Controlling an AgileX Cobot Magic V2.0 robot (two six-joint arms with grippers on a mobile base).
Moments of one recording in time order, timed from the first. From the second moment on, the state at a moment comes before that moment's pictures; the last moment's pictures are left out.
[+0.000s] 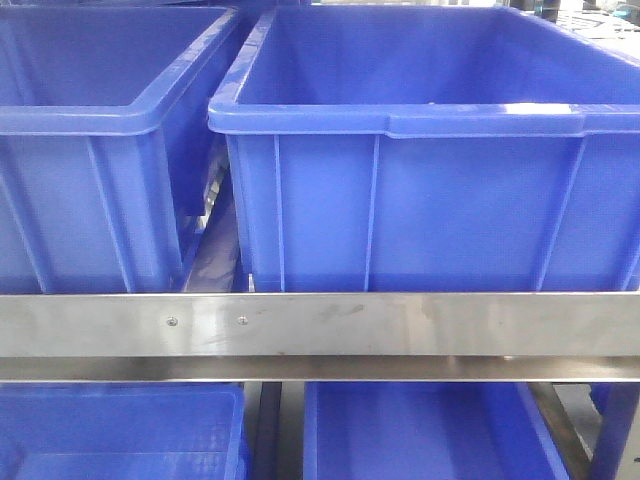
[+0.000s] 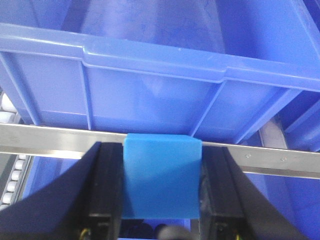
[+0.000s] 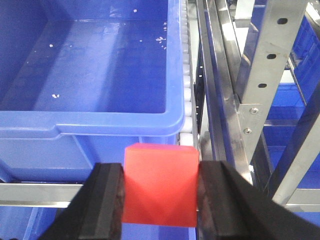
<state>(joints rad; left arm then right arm) -0.17 0.41 -0.36 0.07 0.45 -0.30 0.07 0.50 -0.42 0.01 0.31 0.10</state>
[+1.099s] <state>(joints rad) -0.17 0.41 -0.36 0.07 0.45 -0.30 0.07 0.50 -0.42 0.01 0.31 0.10</state>
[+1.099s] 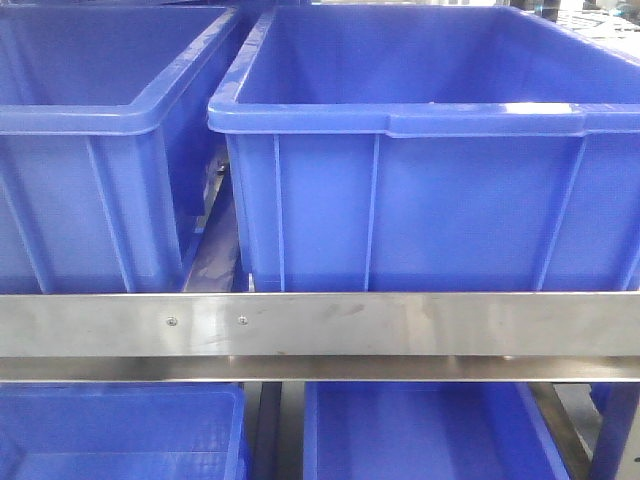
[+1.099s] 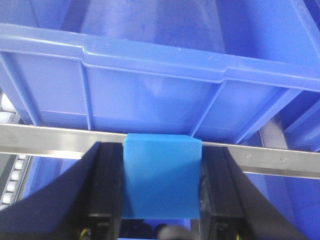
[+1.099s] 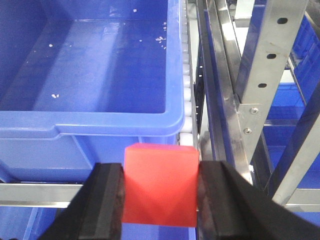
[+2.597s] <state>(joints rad) -0.17 0.41 -0.36 0.07 0.45 -0.30 0.07 0.50 -0.42 0.01 0.31 0.10</state>
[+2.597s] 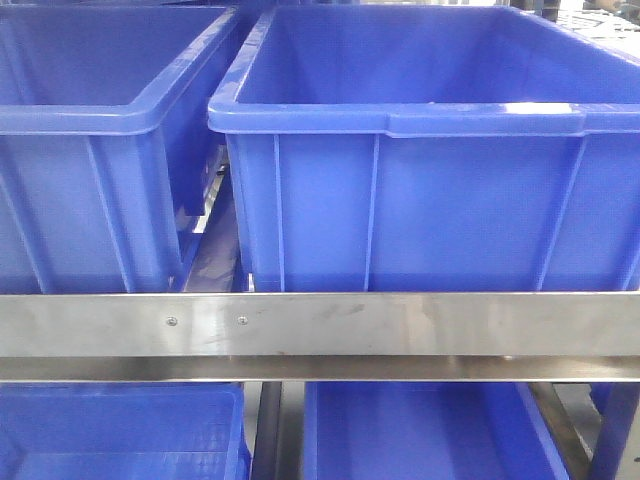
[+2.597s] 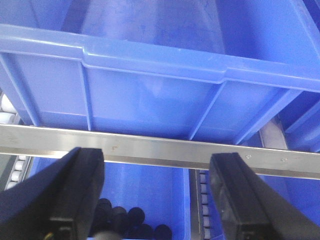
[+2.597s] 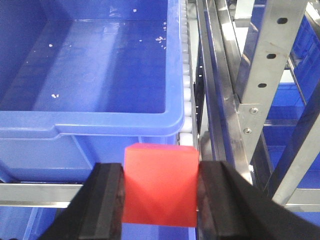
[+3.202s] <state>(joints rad) -0.17 0.41 -0.36 0.07 0.45 -0.30 0.07 0.50 -0.42 0.01 0.31 0.10</state>
